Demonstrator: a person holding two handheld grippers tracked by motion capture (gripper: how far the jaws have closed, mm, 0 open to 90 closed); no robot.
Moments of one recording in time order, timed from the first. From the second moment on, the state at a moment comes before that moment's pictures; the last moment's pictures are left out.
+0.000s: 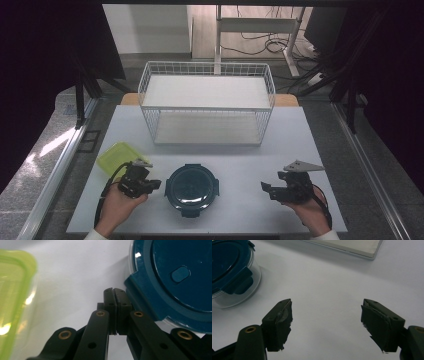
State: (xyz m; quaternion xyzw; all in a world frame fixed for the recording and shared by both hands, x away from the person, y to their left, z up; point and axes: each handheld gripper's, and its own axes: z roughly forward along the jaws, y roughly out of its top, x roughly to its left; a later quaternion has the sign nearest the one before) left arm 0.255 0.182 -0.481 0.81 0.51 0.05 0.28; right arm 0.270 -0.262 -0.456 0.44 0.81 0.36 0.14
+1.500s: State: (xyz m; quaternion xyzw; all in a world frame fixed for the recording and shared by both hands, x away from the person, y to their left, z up) left arm 0.263 0.136 -0.492 0.83 0.48 0.03 0.27; right arm 0.272 -0.256 -0.458 0.44 0.81 0.36 0.14
